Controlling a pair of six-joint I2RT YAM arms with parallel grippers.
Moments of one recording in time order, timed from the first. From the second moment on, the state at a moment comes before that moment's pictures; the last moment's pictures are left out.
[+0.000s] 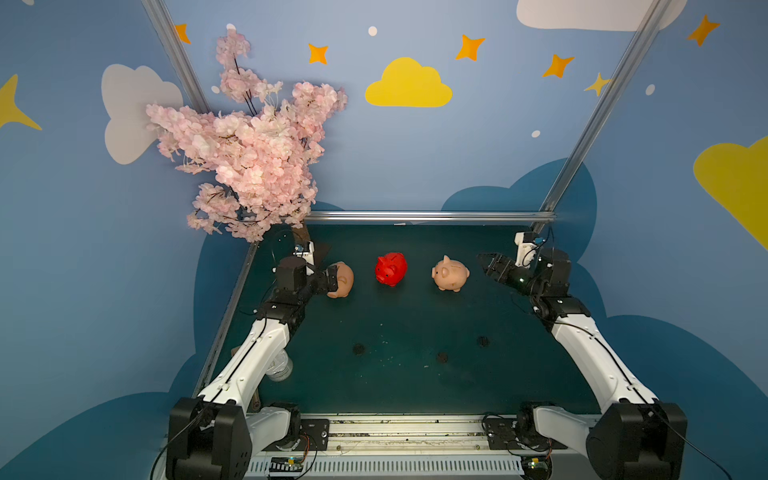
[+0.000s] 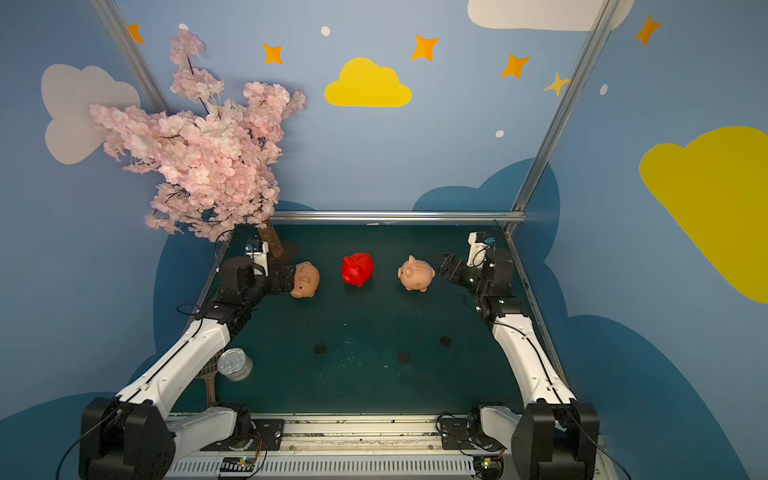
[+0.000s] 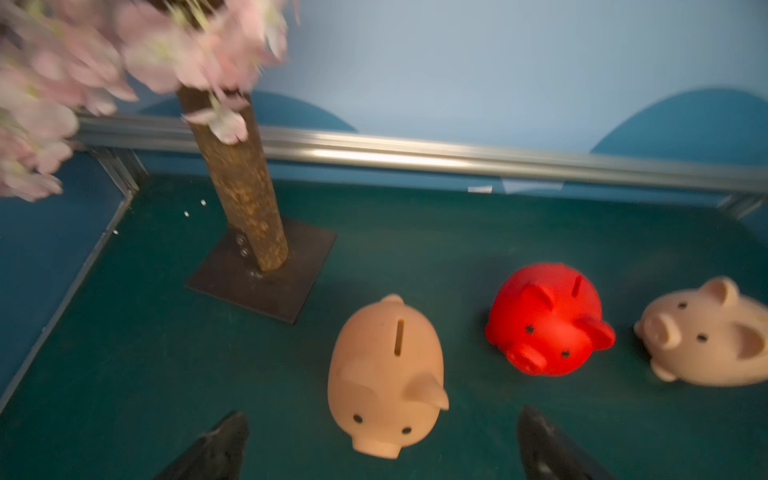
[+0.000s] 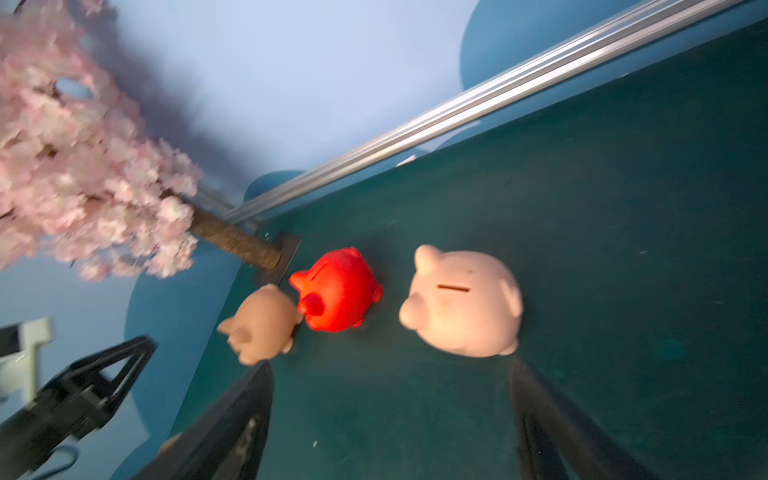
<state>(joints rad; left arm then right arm) -0.13 1.21 0.82 -0.13 0.00 -0.12 0.12 1.18 0.88 -0.10 -0.48 0.50</state>
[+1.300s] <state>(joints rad) -0.14 1.64 1.11 -0.34 0.13 0.13 0.57 1.25 0.95 -0.18 -0.45 0.42</state>
